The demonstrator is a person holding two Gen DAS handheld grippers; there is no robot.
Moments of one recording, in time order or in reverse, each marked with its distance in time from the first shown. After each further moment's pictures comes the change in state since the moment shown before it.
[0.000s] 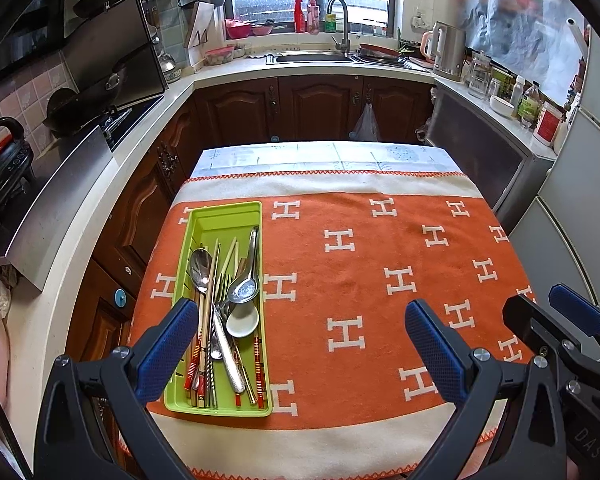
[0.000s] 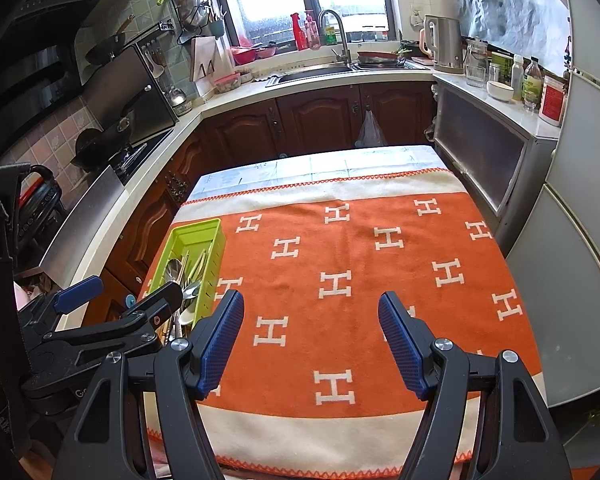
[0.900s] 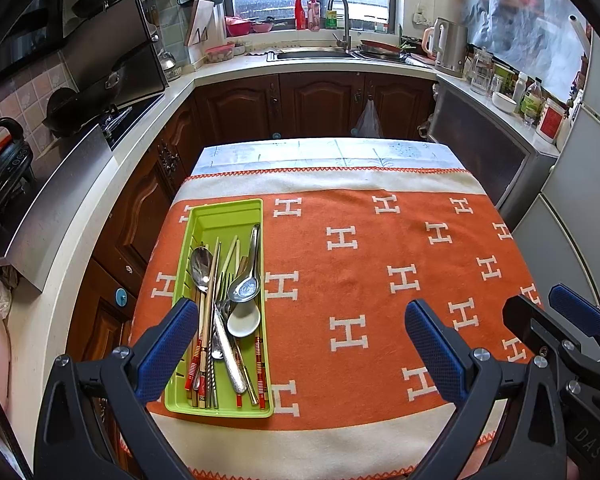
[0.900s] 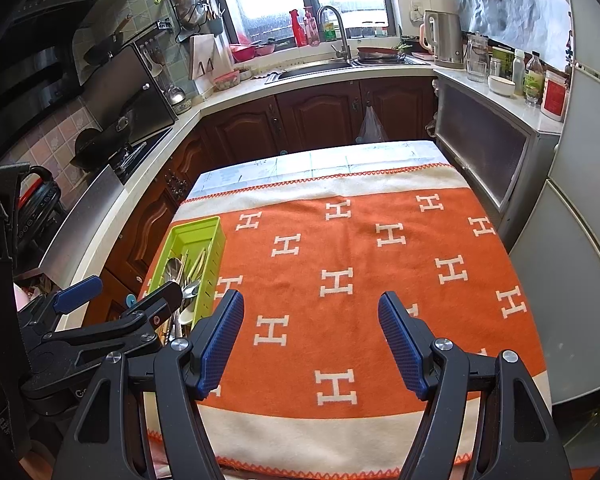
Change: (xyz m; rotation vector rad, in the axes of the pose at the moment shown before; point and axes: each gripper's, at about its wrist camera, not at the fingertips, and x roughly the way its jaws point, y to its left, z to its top) left arm 0.005 0.003 0.001 0.004 0.007 0.005; right arm 0.011 0.001 0.002 0.005 0.011 0.007
